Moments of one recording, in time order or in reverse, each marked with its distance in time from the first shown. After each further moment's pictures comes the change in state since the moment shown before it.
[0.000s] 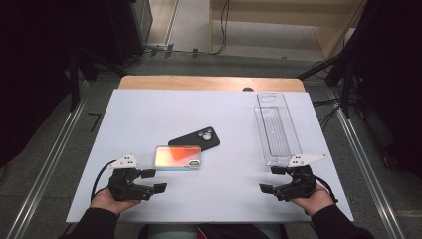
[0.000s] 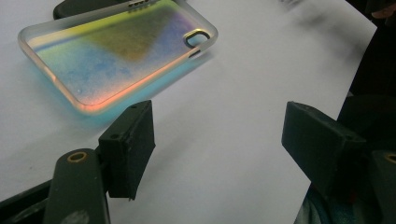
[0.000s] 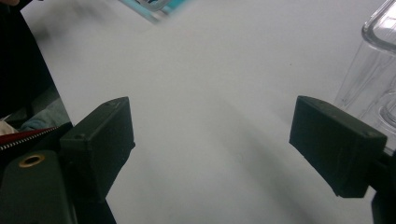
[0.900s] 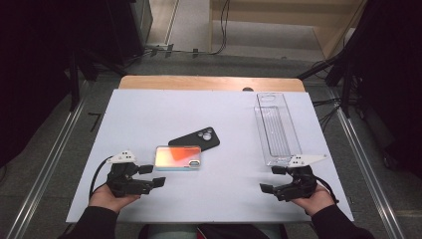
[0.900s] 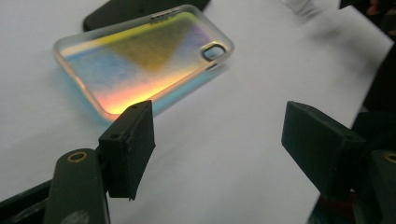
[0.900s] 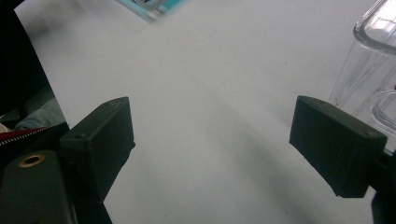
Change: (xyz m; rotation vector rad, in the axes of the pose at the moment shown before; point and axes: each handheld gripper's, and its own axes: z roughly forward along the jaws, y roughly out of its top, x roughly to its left) left arm 0.002 0.011 -0.004 -0.010 0.068 -0.040; right arm 0.000 -0.001 -0.001 -0.002 -0.016 -0.002
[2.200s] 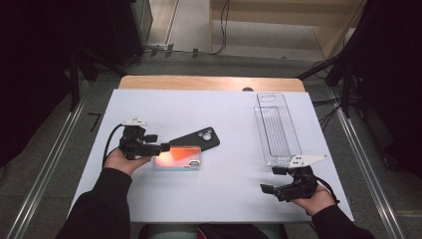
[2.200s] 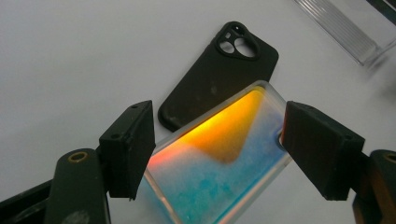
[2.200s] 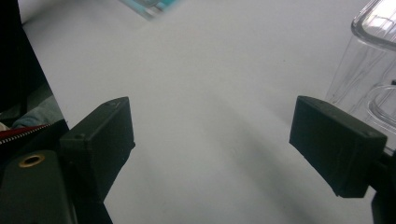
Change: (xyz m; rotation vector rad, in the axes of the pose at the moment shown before) left arm 0.047 0.074 0.036 -0.008 0.091 -0.041; right arm 0.000 -0.001 -0.001 0.009 -0.007 -0.003
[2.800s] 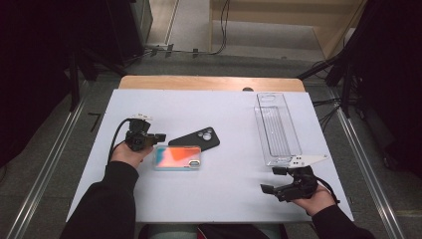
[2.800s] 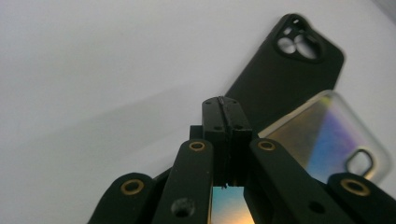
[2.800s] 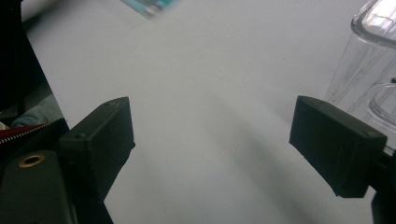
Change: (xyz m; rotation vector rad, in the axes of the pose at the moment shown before) left arm 0.023 0.005 0.033 0.077 0.119 -0.042; right arm 0.000 0.000 0.000 0.004 0.000 0.000
